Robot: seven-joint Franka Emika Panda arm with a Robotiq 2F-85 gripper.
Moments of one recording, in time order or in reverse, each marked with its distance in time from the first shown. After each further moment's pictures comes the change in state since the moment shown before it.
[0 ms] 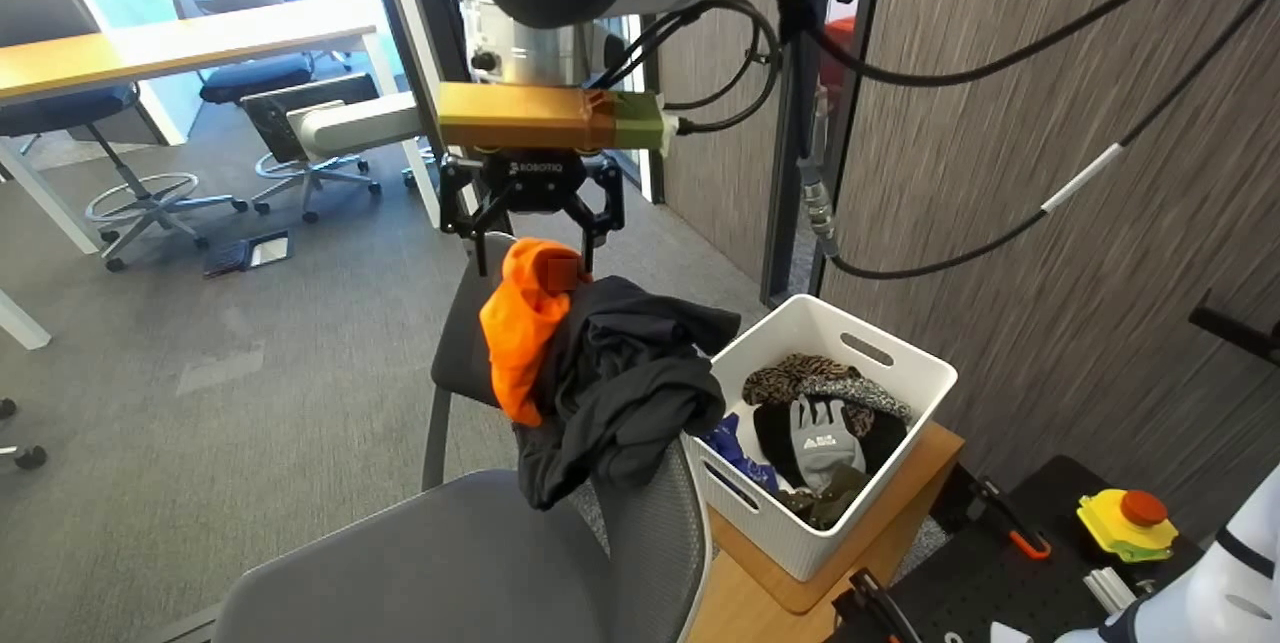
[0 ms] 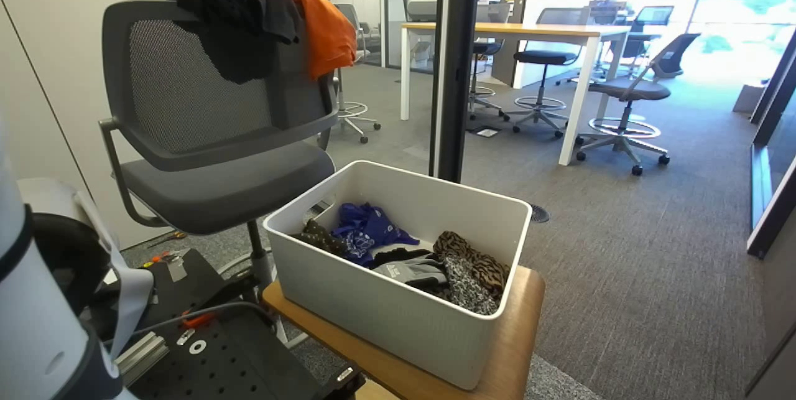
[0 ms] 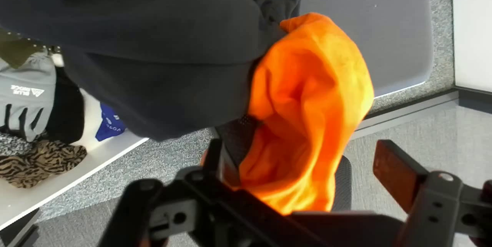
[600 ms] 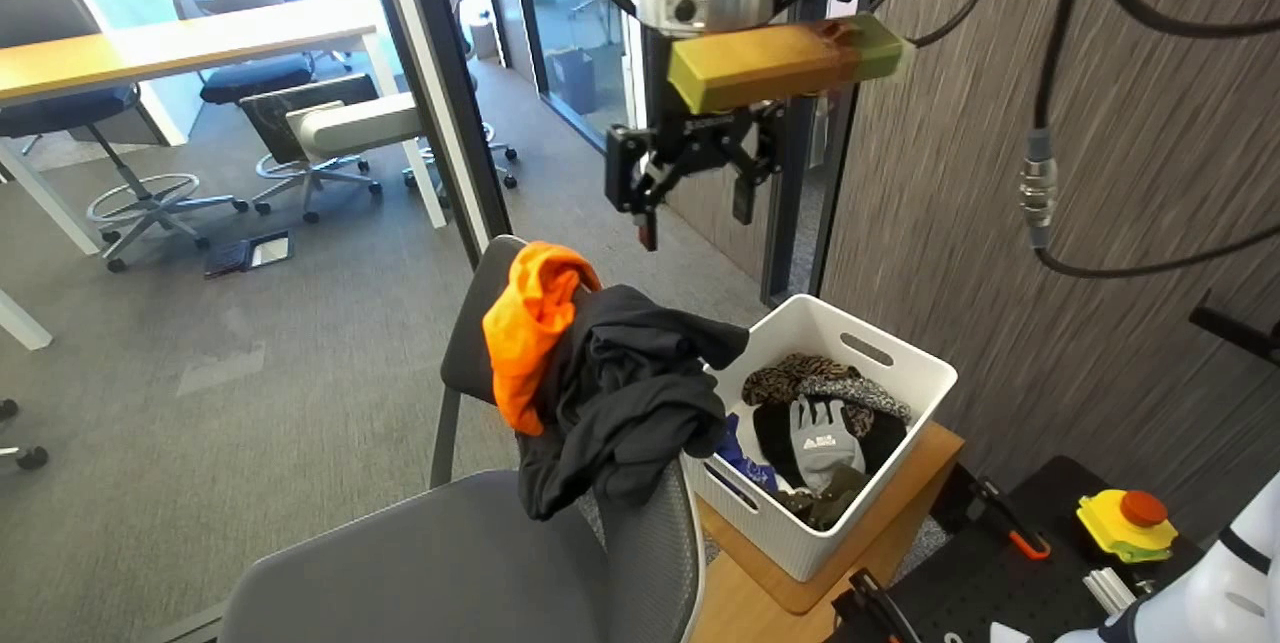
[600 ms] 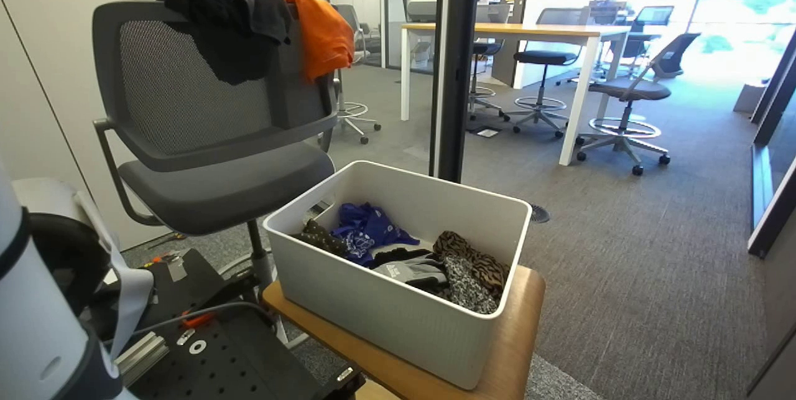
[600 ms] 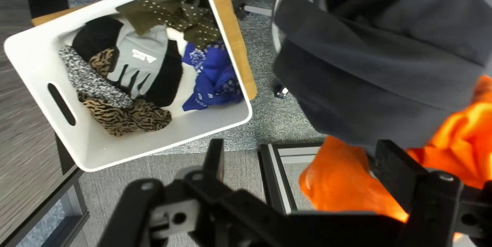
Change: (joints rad) arm -0.060 -0.356 -0.069 -0.294 -0.065 -0.116 -0.318
